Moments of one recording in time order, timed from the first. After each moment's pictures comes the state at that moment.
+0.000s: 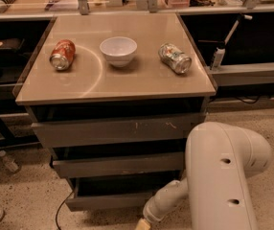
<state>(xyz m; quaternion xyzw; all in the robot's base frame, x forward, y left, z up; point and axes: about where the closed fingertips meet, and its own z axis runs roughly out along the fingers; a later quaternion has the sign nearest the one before) 0.411 -0.029 0.220 -0.47 0.86 0.19 0.08</state>
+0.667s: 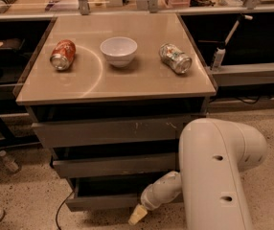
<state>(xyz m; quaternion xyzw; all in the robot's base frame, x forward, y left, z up) 0.469 -0.019 0.234 -0.47 0.85 0.17 0.14</state>
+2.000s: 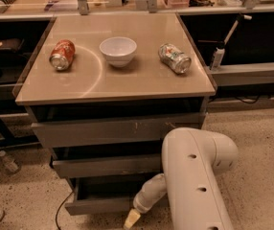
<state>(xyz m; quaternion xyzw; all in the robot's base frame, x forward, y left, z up) 0.472 0.008 0.161 -0.49 0.85 0.18 0.08</state>
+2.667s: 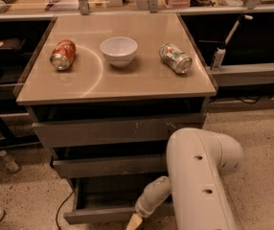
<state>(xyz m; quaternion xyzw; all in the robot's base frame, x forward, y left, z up) 0.450 0.003 0.166 -0.48 0.85 0.19 0.06</state>
